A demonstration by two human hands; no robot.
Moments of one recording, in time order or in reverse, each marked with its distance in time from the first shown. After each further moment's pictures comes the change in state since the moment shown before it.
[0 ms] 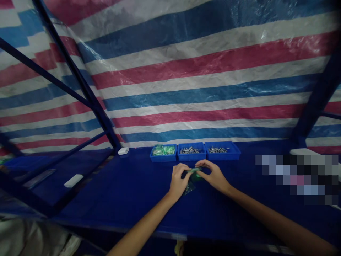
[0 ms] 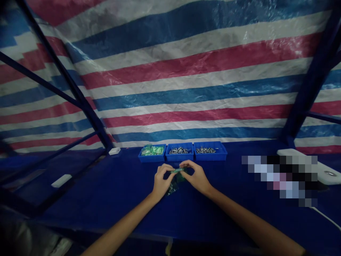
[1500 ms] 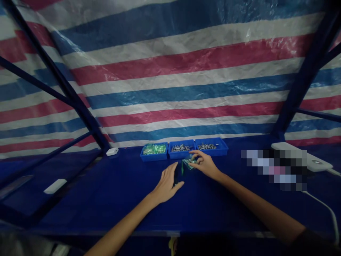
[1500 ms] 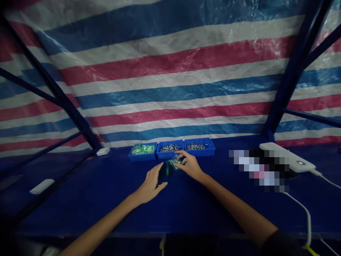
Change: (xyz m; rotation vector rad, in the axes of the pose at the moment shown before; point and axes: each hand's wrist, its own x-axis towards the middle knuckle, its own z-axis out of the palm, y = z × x) left_hand -0.013 -0.014 -0.028 0.261 -0.576 0.014; right_hand 0.020 0.020 -0.026 -0.134 -0.018 0.055
